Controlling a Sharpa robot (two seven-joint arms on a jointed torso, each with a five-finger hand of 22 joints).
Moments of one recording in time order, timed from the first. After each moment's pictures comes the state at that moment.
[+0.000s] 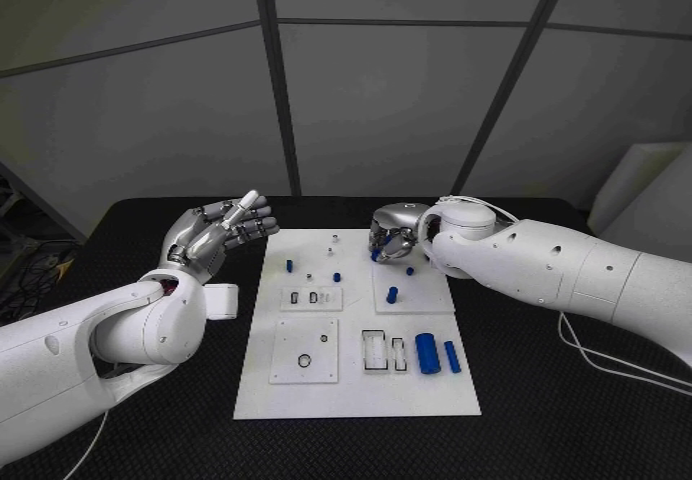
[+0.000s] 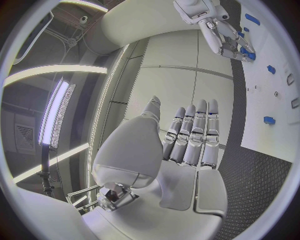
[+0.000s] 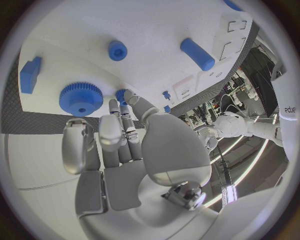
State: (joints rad) left arm 1.13 -0.92 0.04 1.65 0.09 -0.44 0.56; left_hand 1.36 0.04 -0.09 0.11 0.19 0.87 0.22 0.13 0.10 0.92 0.18 0.24 0.06 1.01 0.15 0.17 0.07 0.20 0.78 0.25 0.40 0.17; right arm 1.24 -0.57 0.04 1.15 -1.62 -0.02 -0.08; right_hand 1.27 0.01 0.30 -0.27 0.16 1.06 0.15 0.07 0.07 1.16 0.09 0.06 0.07 1.47 0.01 1.19 0.97 0.06 1.42 0.12 1.46 1.31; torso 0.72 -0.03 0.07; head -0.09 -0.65
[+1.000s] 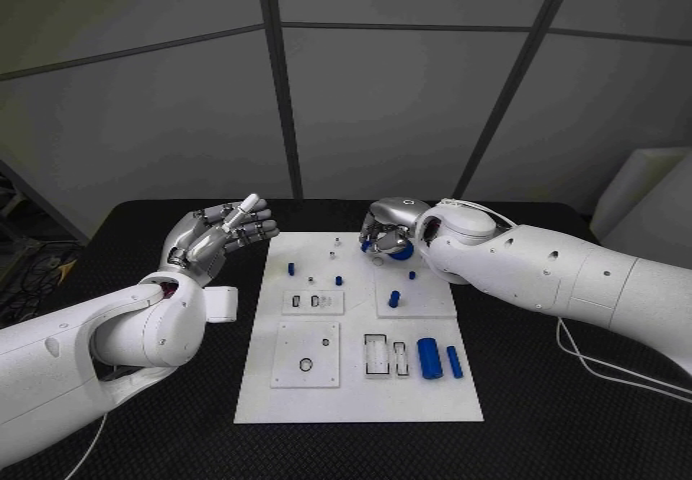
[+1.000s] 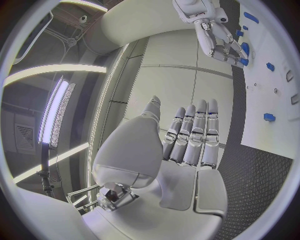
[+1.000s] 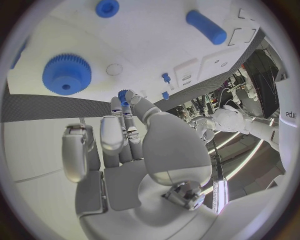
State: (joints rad) left arm 1.13 -0.93 0.04 1.65 0.09 -0.44 0.56; left_hand 1.36 0.04 -0.09 0.11 0.19 0.87 0.22 0.13 0.10 0.92 0.18 0.23 0.06 1.01 0.15 0.16 0.07 0.21 0.79 0.25 0.40 0.17; right arm 1.24 -0.54 0.04 1.14 -1.60 -0.20 -0.05; right_hand 1.27 0.04 0.33 -0.25 0.17 1.11 0.13 0.07 0.09 1.26 0.06 0.06 0.08 1.47 -0.01 1.23 1.00 0.05 1.47 0.11 1.51 1.31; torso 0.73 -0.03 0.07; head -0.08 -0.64
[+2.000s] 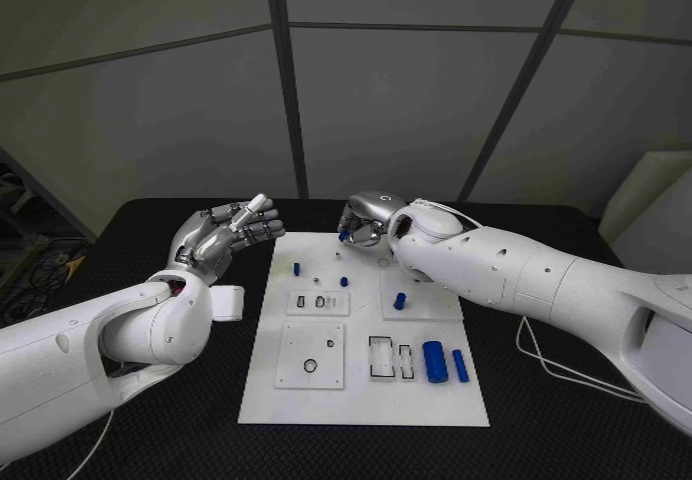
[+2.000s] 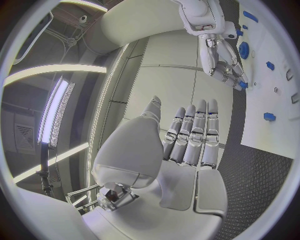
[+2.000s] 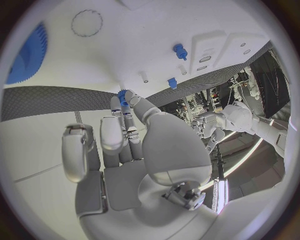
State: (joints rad) left arm 1.14 -0.92 0.04 1.64 0.09 -0.44 0.56; left_hand 1.36 0.05 -0.09 0.10 0.19 0.87 0.22 0.13 0.10 0.92 0.18 0.23 0.06 1.02 0.14 0.16 0.07 0.21 0.79 0.25 0.40 0.17; right arm 1.24 -0.35 0.04 0.92 -1.58 -0.28 -0.01; right_hand 1.27 0.04 0.33 -0.25 0.17 1.11 0.13 0.07 0.09 1.26 0.06 0.06 0.08 1.47 -0.01 1.23 1.00 0.05 1.47 0.11 1.51 1.31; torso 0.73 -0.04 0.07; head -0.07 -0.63
